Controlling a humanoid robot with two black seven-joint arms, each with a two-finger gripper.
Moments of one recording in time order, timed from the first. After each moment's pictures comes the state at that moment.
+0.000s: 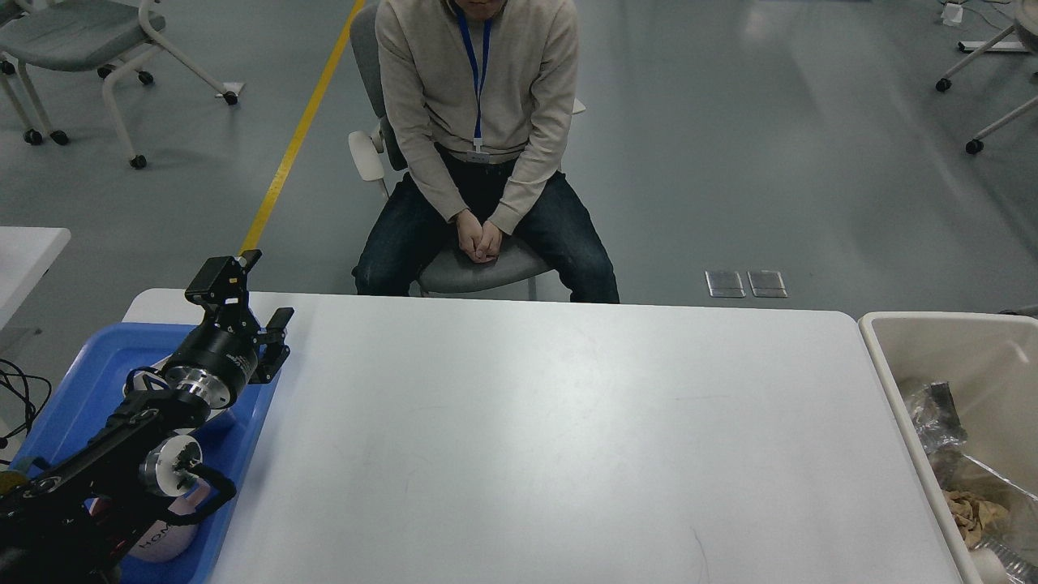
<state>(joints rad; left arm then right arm) -0.37 0.42 -0.82 -1.14 0.34 0.09 -0.29 0.76 -0.81 -0.47 0.52 0.24 0.28 0.36</state>
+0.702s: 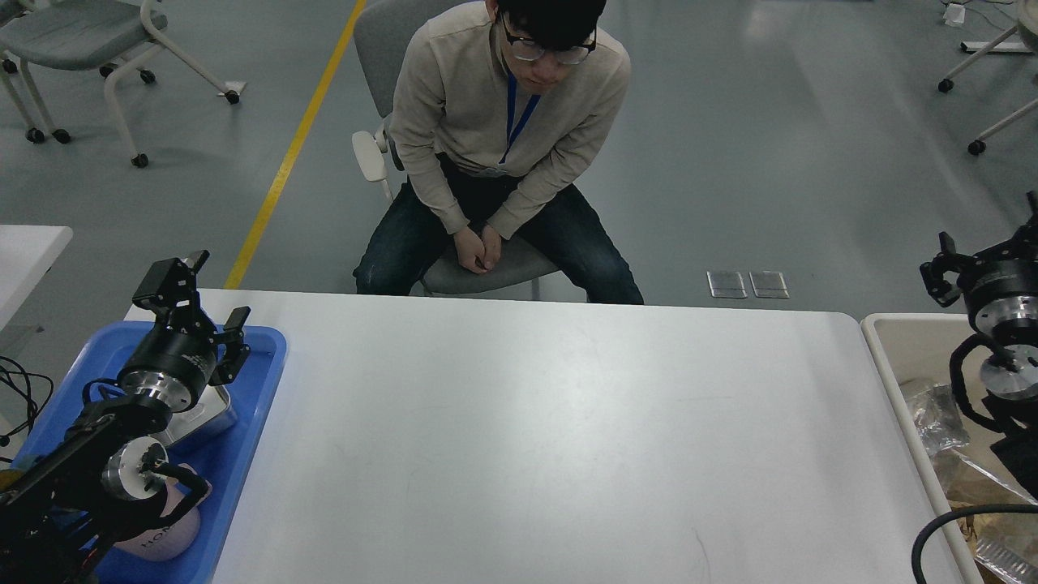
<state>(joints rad) -0.29 0.43 -0.99 -1.14 0.32 0.09 -0.27 0.68 -0.46 0.90 0.48 0.23 0.23 0.35</state>
